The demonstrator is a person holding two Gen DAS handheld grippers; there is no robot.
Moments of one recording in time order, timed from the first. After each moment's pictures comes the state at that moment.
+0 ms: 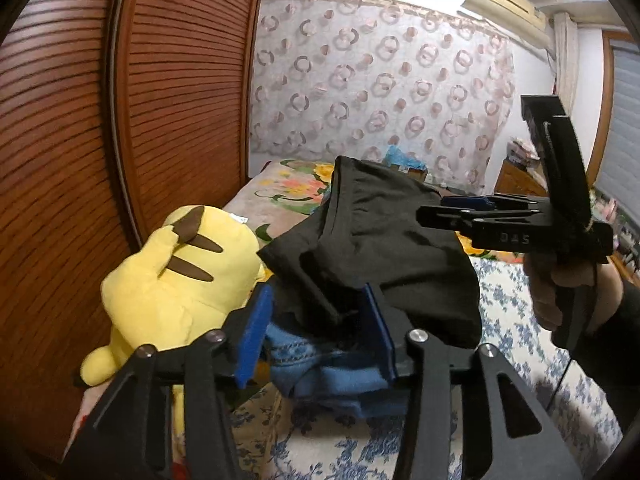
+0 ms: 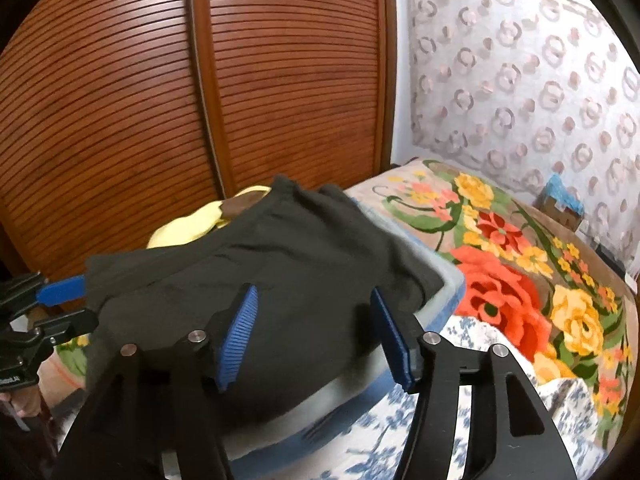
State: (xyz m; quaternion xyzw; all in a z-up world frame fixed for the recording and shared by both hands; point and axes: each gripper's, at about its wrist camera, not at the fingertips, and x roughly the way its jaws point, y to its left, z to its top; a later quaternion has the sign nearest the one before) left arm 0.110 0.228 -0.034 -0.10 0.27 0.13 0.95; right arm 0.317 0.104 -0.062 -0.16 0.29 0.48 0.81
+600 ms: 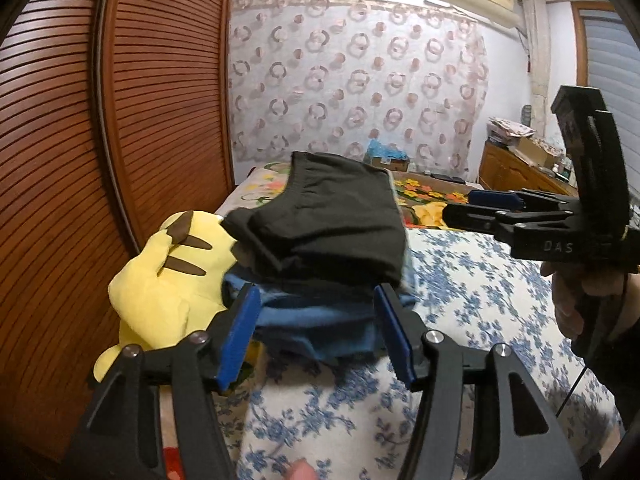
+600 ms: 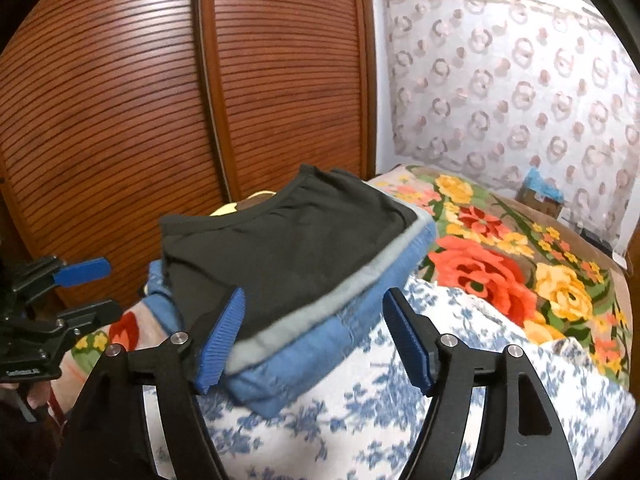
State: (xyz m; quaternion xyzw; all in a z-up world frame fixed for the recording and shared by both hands) left arm 0.068 0.180 -0.022 -0.06 0.28 0.10 0.95; right arm 0.241 0.027 -0.045 -0.12 0.27 0.45 0.84
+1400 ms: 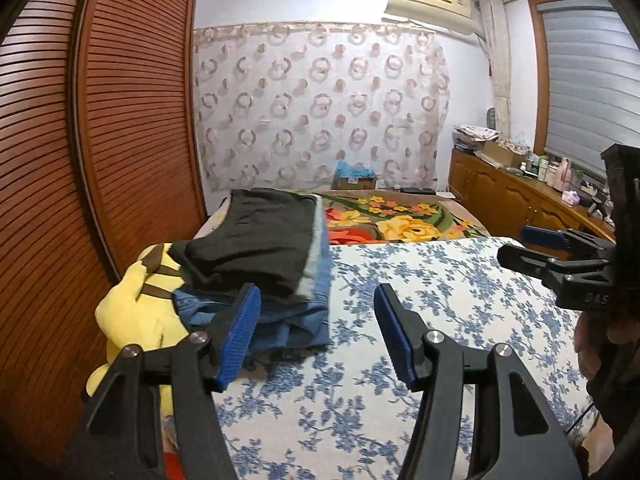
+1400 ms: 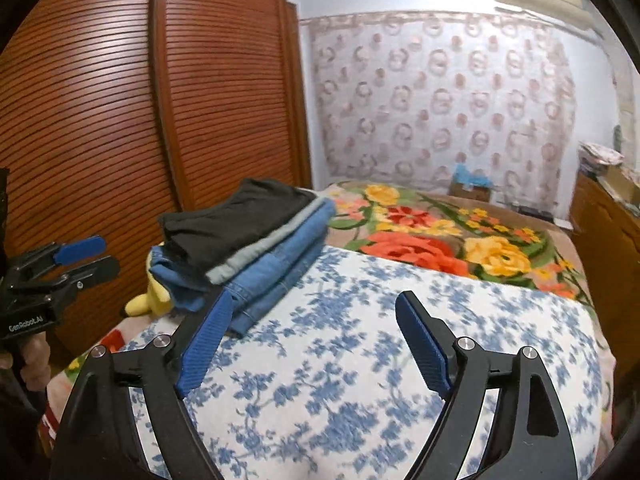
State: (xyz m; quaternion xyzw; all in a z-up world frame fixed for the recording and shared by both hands) left arm 0.038 0.101 0.008 -0.02 0.24 0.05 0.97; right arm 0.152 -0.113 -0.030 -0.06 0.23 0.33 0.91
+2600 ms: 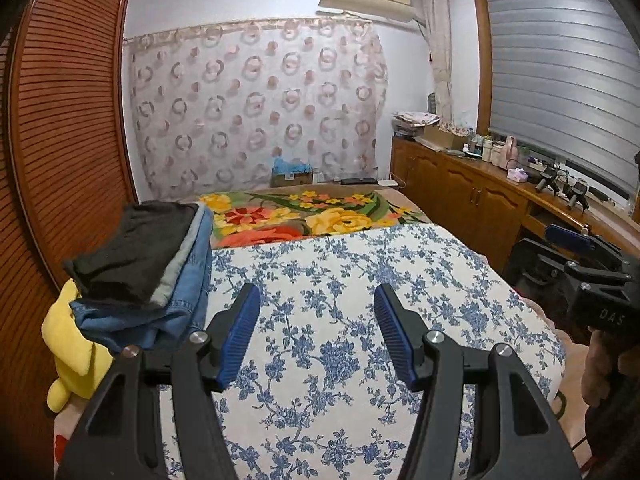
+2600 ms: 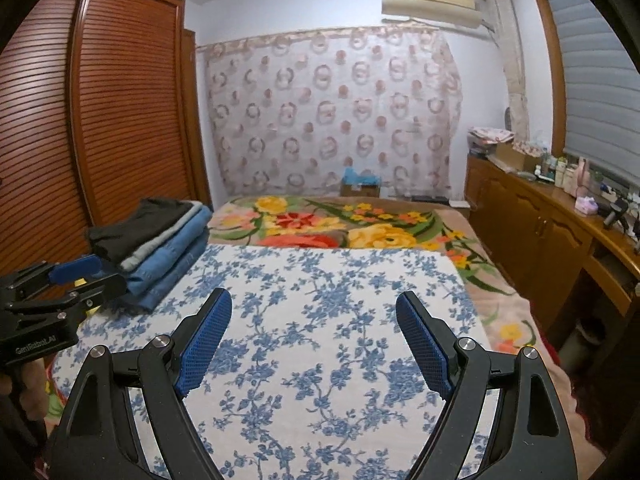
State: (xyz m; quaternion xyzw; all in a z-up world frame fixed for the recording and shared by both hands) left arm 0.049 -0.028 0.025 0.00 0.24 -0.04 0.97; right arm 0.082 -0.251 -0.017 -0.02 0.20 0.16 0.97
